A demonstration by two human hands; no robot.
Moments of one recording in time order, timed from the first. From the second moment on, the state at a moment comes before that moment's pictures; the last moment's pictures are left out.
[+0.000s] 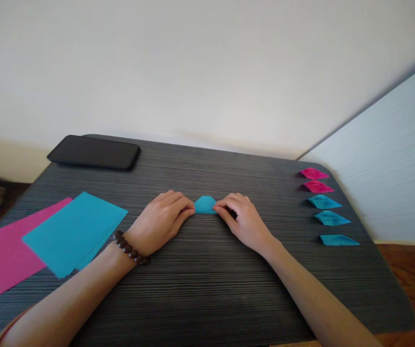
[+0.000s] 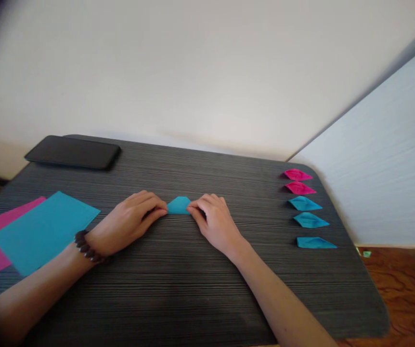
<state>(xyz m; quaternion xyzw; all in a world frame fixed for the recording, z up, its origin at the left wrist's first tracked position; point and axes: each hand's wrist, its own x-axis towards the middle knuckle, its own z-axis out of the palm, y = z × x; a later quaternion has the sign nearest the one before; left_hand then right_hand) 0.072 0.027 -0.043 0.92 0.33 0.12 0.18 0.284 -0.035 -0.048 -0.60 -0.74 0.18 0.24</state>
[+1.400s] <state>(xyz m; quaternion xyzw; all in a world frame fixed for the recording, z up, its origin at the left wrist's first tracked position) 0.076 0.026 -0.041 0.85 0.45 0.15 0.23 0.268 -0.038 -0.050 -0.66 -0.69 0.14 0.27</state>
